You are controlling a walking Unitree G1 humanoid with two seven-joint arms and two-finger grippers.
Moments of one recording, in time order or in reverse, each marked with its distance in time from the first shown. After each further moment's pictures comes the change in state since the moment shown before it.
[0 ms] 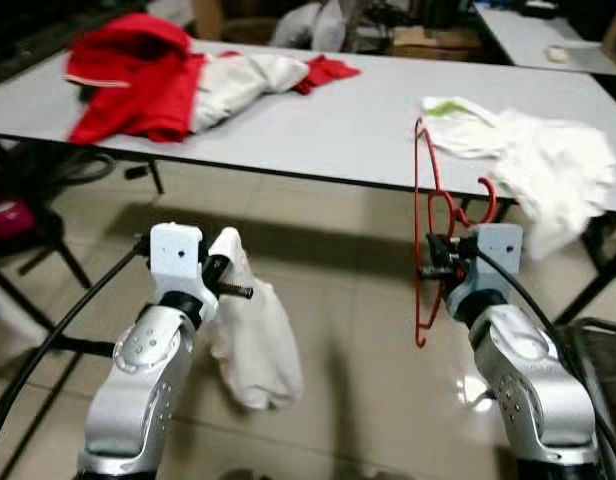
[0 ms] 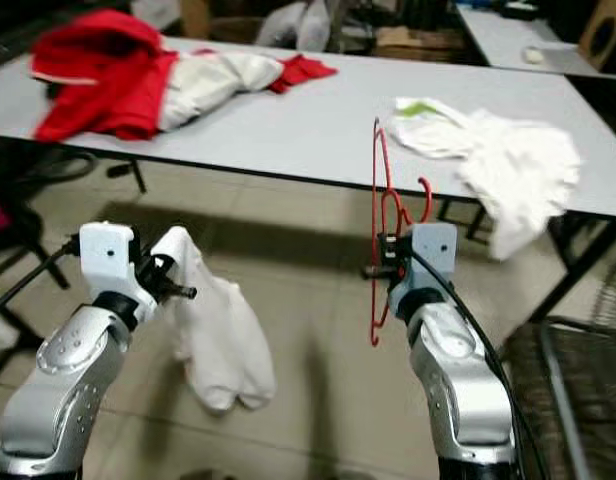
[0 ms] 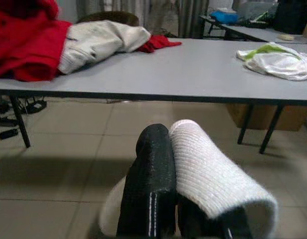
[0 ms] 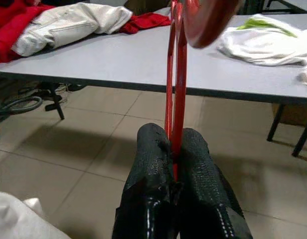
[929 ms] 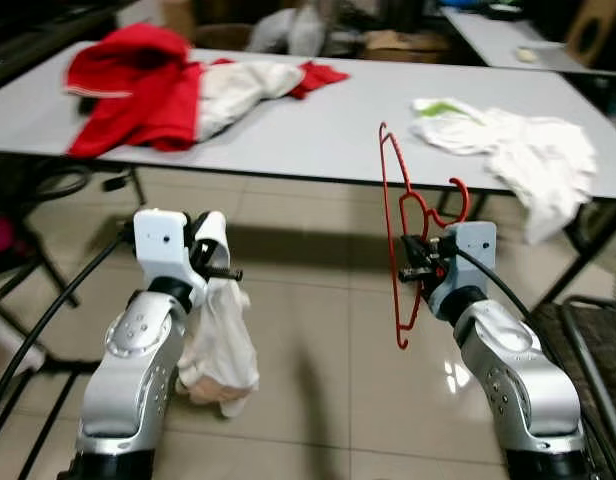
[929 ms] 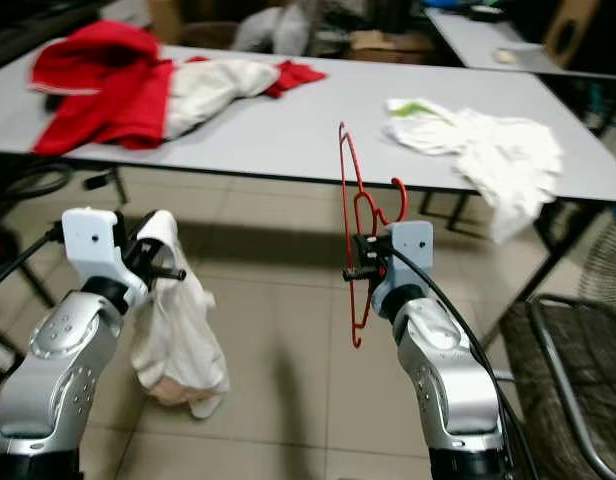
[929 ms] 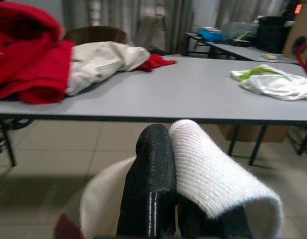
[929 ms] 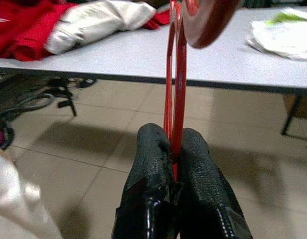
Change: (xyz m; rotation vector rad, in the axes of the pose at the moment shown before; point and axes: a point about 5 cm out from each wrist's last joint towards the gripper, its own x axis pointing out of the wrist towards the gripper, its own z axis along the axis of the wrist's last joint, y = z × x) left arm 0.010 0.014 0.011 -0.013 -0.057 0.049; right arm 0.008 0.014 -0.003 0.016 0.037 0.116
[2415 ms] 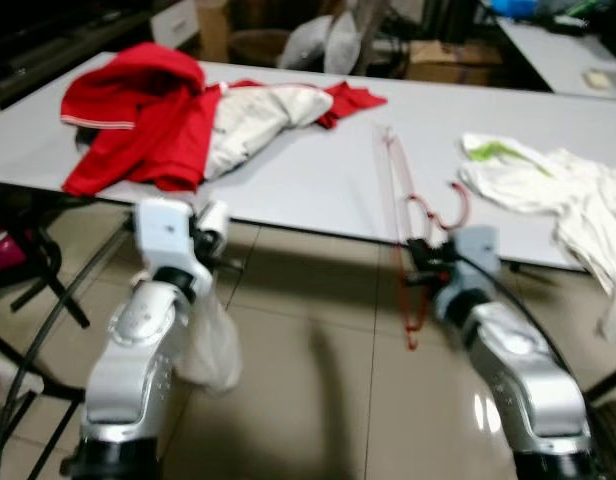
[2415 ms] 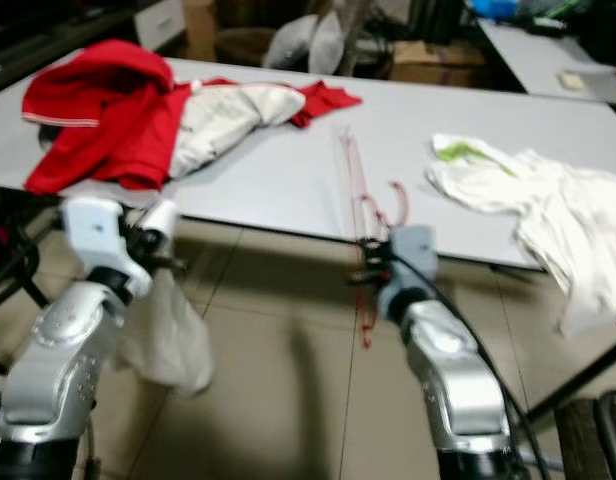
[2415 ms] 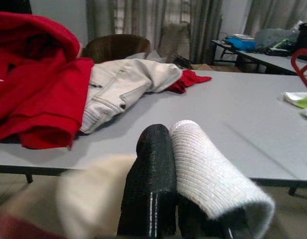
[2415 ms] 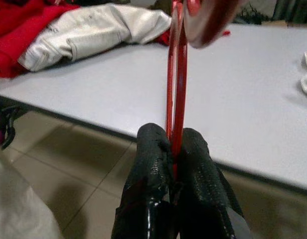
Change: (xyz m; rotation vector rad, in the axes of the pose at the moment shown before) left arm 0.006 -0.001 0.005 0.013 -0.017 -0.025; right arm 0.000 -0.005 -0.002 -0.053 -0.017 0.016
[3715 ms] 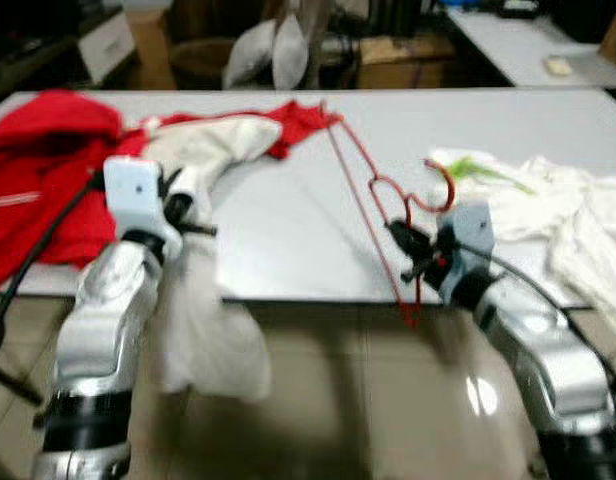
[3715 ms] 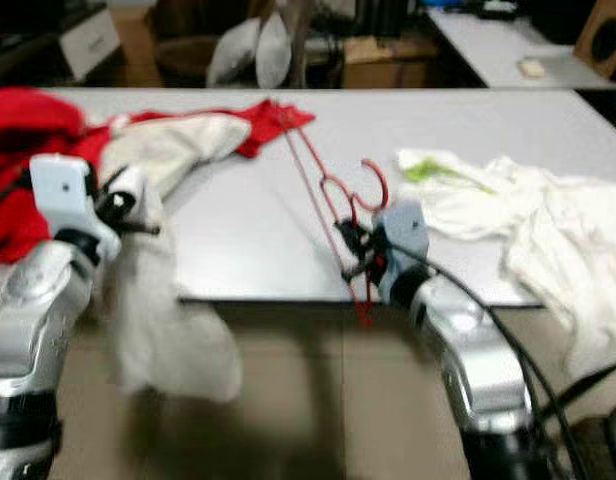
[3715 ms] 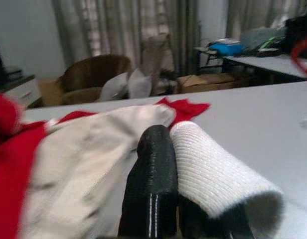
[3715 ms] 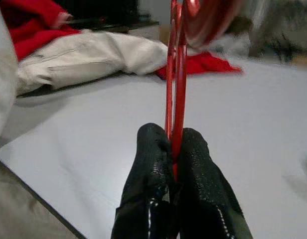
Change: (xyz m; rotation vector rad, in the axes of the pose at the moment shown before) left arm 0.022 0.029 0.030 0.083 -0.047 0.025; right arm -0.001 0.001 0.021 -0.119 -0.047 0.278
